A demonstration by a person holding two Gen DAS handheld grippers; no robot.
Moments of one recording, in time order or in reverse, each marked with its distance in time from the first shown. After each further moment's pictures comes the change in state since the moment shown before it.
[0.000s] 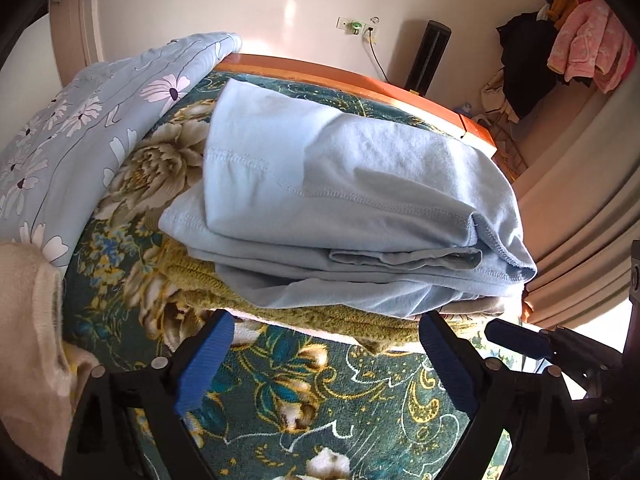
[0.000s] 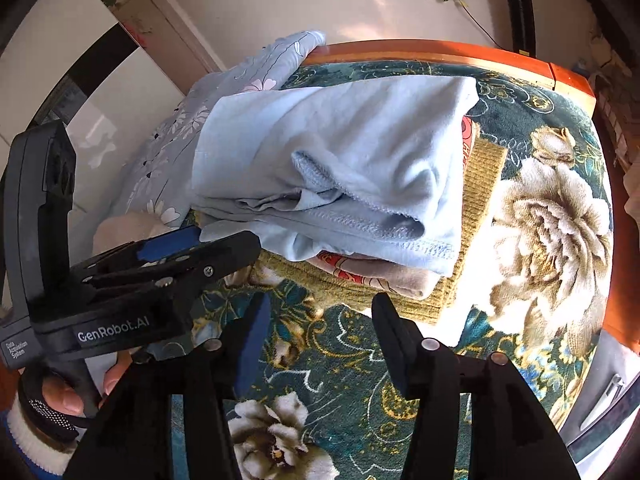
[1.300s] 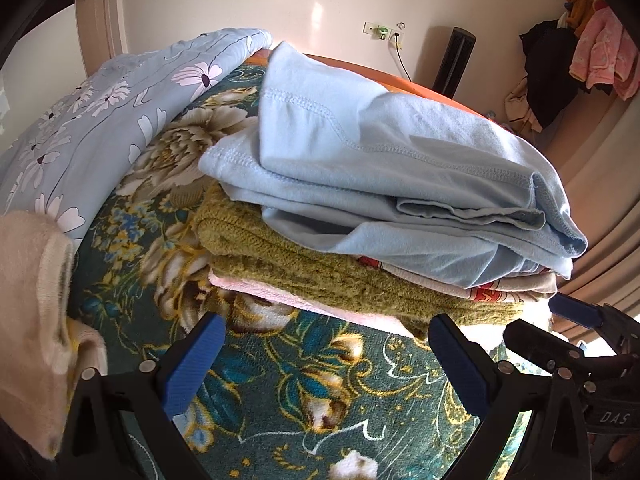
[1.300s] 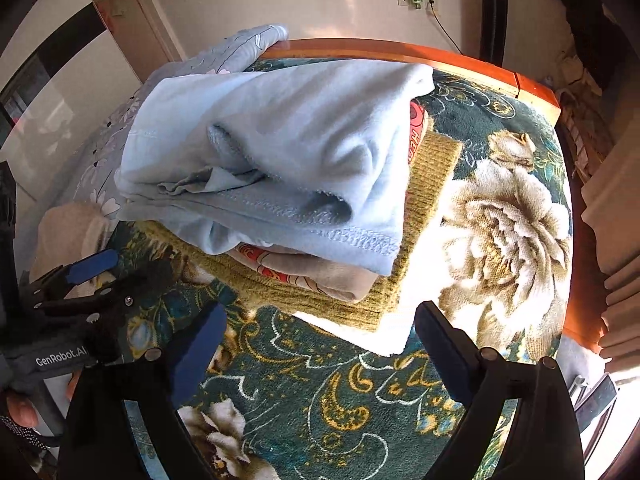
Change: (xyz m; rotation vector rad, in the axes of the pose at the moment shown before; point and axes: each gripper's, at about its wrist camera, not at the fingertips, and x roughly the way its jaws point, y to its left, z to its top) left arm 0.017 0.018 -0.028 -0.037 -0.033 0.085; right arm 0.017 -0.016 -0.005 -0.018 -0.007 -0.200
